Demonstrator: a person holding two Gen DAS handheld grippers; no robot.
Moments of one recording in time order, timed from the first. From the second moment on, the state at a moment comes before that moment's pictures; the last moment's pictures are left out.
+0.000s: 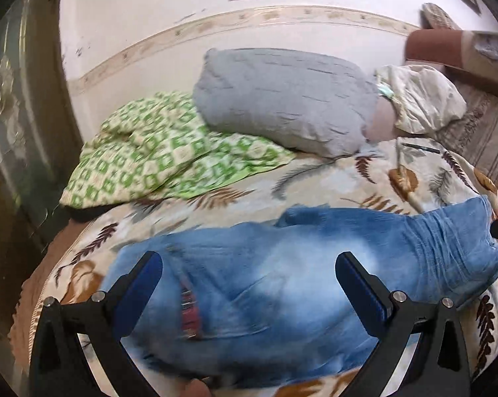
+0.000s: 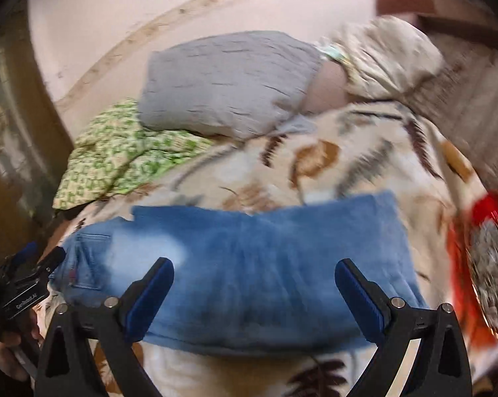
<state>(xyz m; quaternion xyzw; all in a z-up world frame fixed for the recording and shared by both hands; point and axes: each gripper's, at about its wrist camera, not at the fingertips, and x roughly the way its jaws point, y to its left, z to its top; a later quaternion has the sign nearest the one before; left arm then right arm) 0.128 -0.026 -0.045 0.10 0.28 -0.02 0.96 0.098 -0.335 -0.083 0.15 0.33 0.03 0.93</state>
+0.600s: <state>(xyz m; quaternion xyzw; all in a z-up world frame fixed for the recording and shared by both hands) 0.119 -0.046 -0.072 0.05 0.28 -0.07 0.95 0.058 -0.380 -0.130 0.21 0.38 -0.05 0.90</state>
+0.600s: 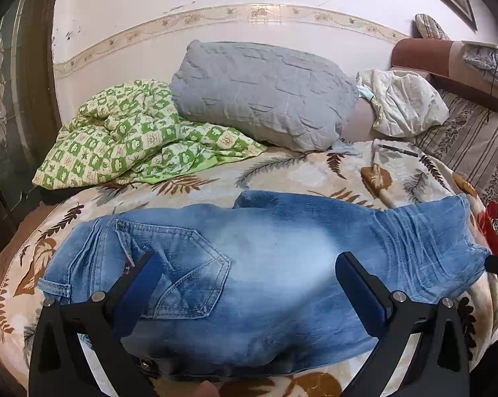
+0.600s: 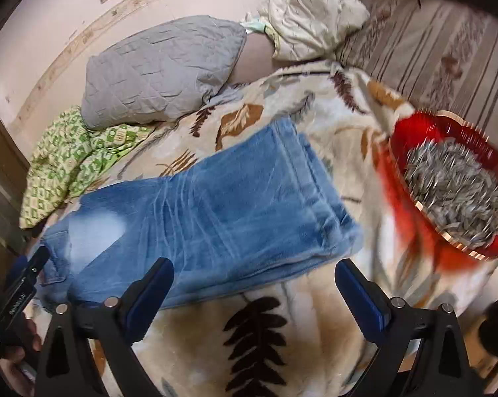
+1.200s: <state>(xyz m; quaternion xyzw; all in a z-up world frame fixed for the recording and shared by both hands) 0.124 -0.030 -0.080 0.05 0.29 -0.02 0.96 0.091 -0.434 -0.189 0.39 0.32 -0.02 0.86</state>
